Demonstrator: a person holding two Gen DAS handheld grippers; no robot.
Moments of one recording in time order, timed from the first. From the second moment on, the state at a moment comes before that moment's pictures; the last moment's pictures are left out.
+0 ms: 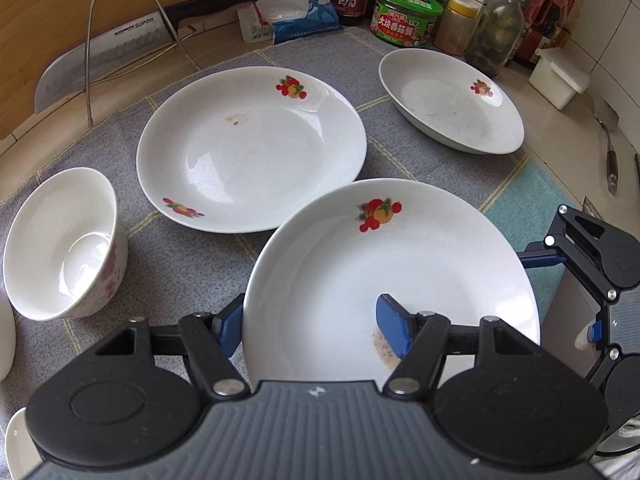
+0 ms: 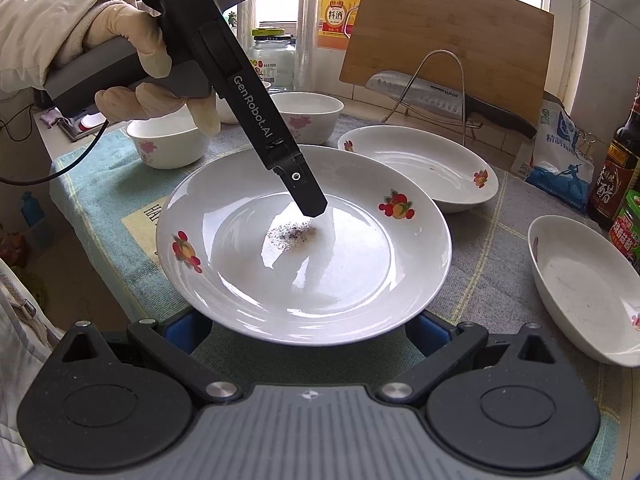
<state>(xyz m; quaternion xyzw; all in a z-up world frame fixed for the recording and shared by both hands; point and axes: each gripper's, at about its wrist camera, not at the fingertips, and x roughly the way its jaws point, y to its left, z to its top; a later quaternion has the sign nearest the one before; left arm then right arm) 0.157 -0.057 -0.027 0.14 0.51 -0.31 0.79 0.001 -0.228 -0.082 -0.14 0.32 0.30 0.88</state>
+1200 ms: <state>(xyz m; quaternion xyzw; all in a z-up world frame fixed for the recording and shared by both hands) 0.240 -0.248 -0.022 0.20 0.45 -0.41 0.77 0.057 -0.370 -0.066 -0.11 0.32 0.18 0.92</state>
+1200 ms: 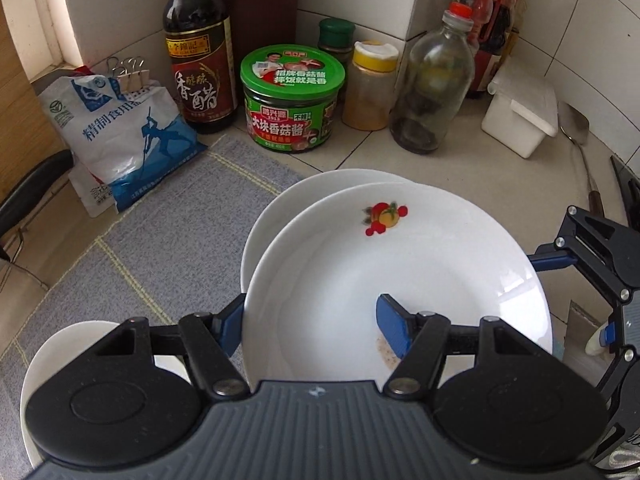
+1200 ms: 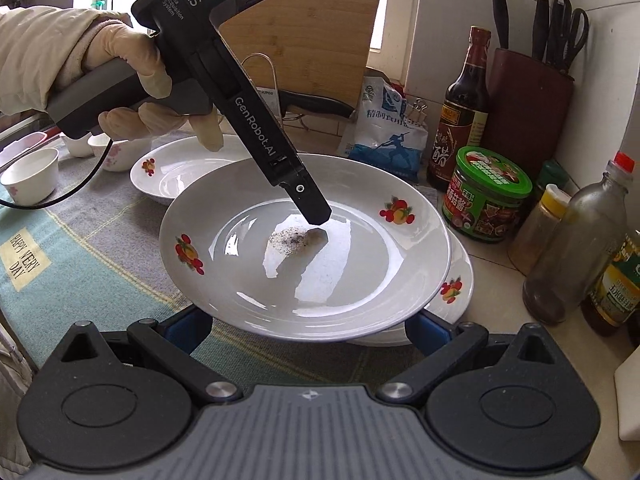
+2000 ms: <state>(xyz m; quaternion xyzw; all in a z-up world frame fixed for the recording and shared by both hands) 0.268 -0.284 -0.047 0.20 0.47 -0.42 0.75 0.075 -0.395 -0.075 -0.08 0.34 0.16 0.92</state>
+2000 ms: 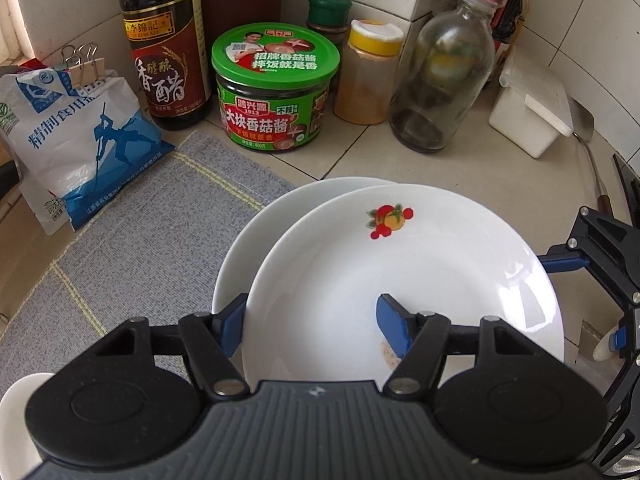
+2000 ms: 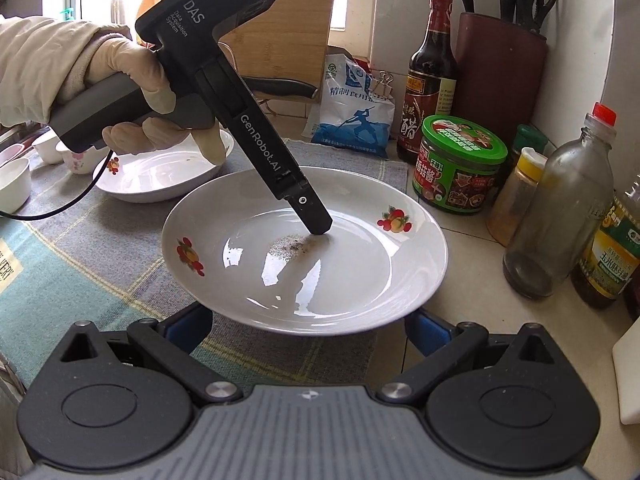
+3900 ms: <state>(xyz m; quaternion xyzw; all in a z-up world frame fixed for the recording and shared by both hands) 0.170 -0.199 0.005 0.15 0.37 -0.29 0.87 0.064 -0.376 -0.051 -0.10 0.32 0.14 0.93</state>
